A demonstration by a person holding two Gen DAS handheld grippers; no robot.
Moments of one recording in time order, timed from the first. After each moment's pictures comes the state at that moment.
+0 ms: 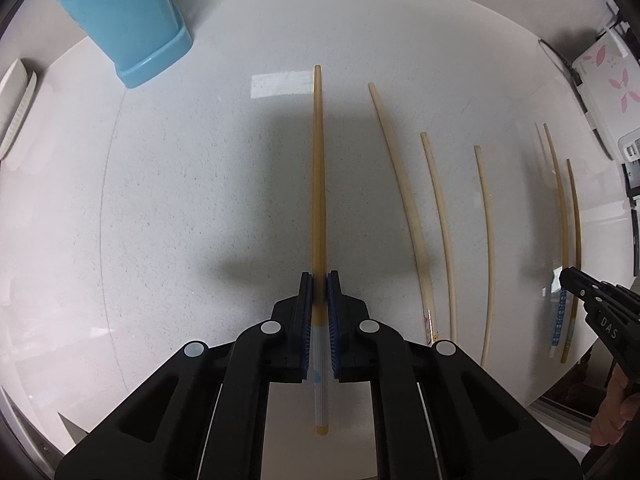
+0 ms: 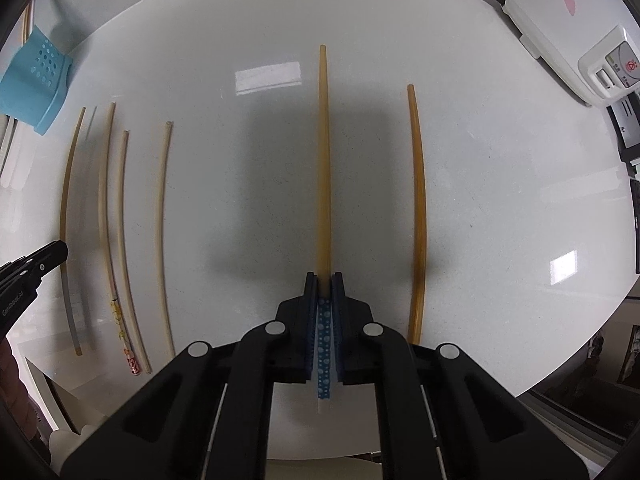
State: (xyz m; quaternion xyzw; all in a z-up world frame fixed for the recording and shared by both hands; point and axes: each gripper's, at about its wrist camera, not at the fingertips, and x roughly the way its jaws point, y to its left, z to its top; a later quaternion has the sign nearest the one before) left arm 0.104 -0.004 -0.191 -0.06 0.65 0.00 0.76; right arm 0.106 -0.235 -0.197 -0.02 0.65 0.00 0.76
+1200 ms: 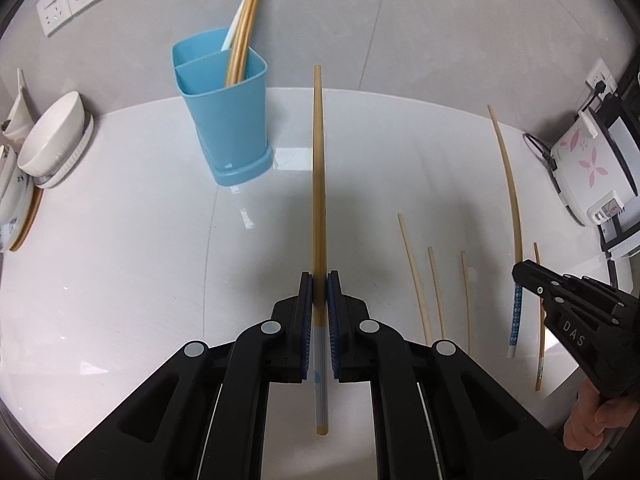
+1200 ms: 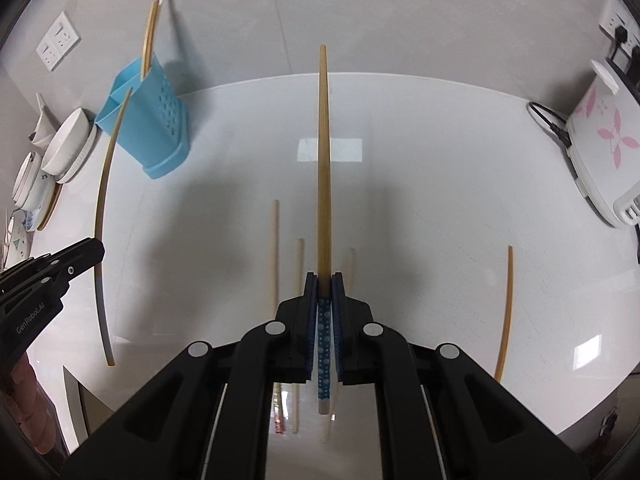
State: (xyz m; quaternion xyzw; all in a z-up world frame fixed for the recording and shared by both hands) left arm 0.077 0.073 -0.089 -0.08 0.54 0.02 0.84; right arm 0.111 -0.127 -0.106 -0.03 0.54 0.12 0.83
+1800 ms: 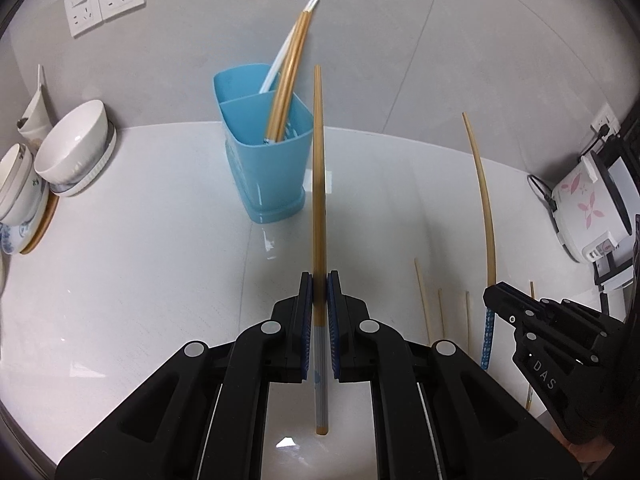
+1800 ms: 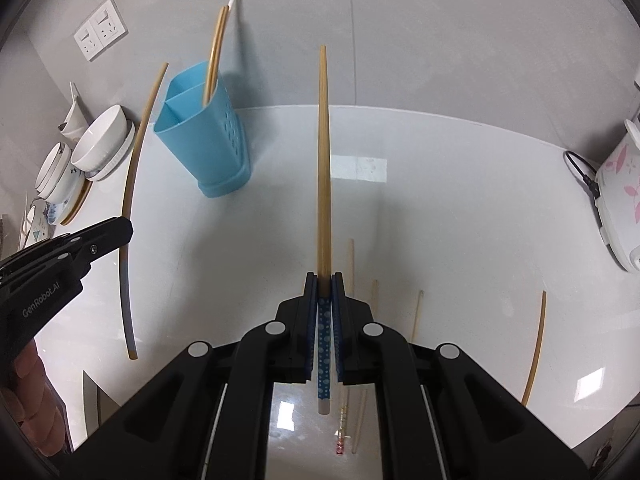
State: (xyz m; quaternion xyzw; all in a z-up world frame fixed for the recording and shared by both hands) left arm 0.091 0.110 -0.058 -0.11 0.50 0.04 0.86; right arm 0.112 -0.064 -0.079 -0.05 0.51 0.16 0.84
